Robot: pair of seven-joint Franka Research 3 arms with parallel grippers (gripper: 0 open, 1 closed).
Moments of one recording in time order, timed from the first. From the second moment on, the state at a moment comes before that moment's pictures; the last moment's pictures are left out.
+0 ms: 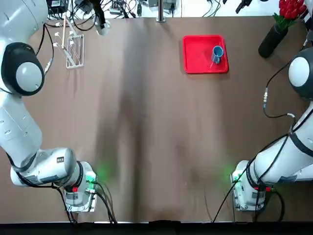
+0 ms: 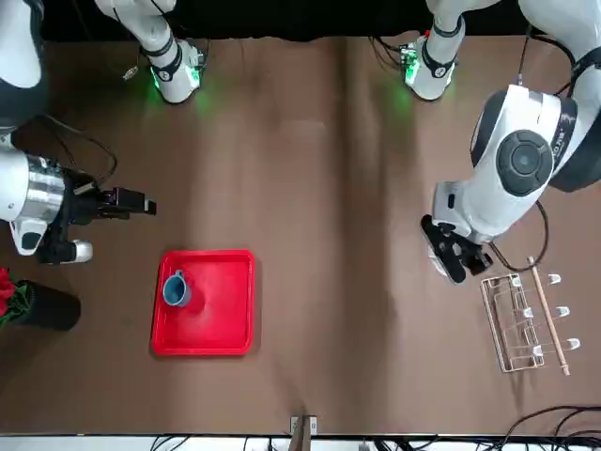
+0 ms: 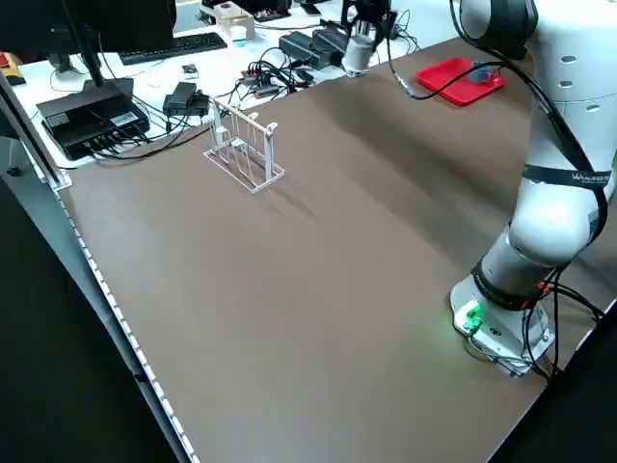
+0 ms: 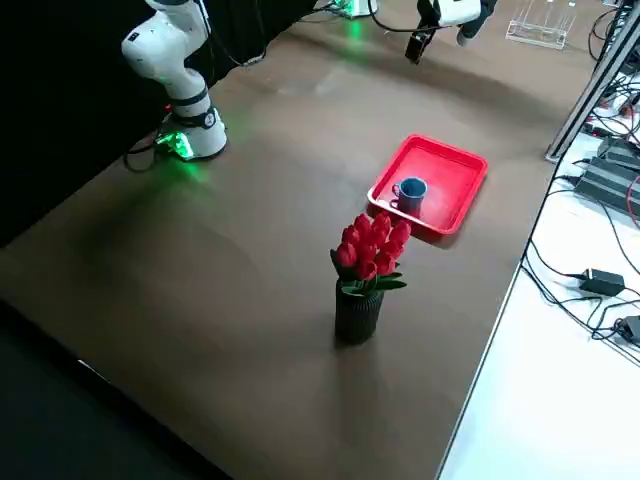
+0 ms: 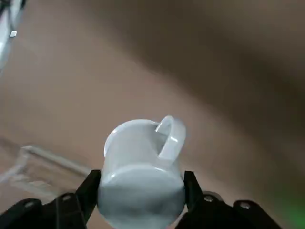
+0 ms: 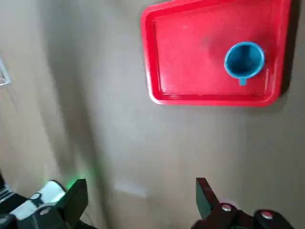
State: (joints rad) left arm 0.15 0.43 -0.58 -1.37 0.28 1.66 0.53; right arm 0.05 0.35 0.02 -1.26 0.48 1.45 0.13
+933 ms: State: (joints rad) left arm 0.14 0.43 -0.59 -1.39 -0.66 1.65 0.14; right arm 0.21 0.44 0.04 -1.29 0.99 1.66 0.11
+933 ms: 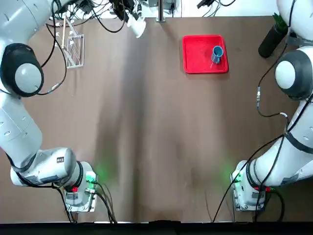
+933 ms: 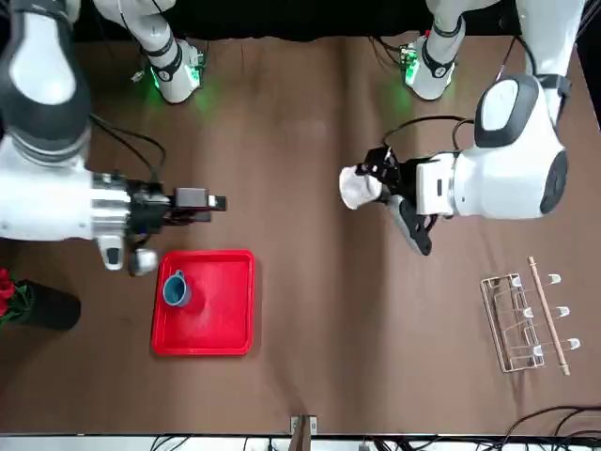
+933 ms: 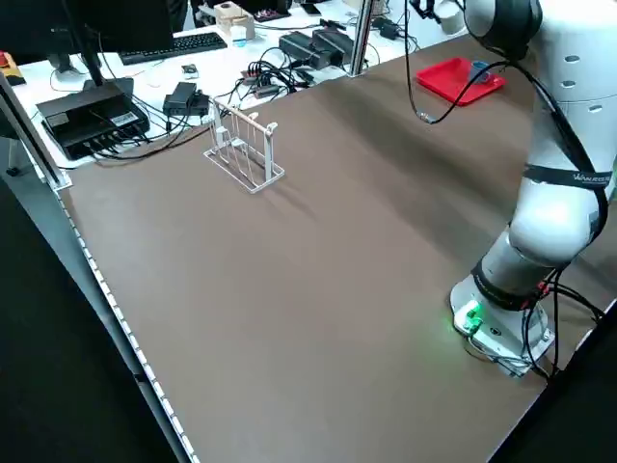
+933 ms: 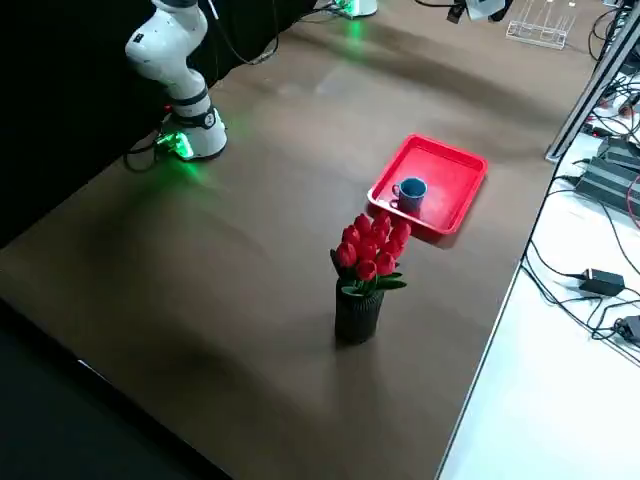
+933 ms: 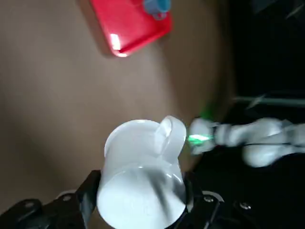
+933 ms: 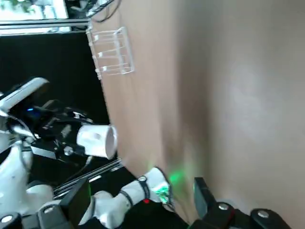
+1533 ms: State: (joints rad) left arm 0.08 0.58 -0.59 -1.39 -1.24 1.83 0.04; right arm 0.23 0.46 0.04 -1.30 1.38 1.67 0.11
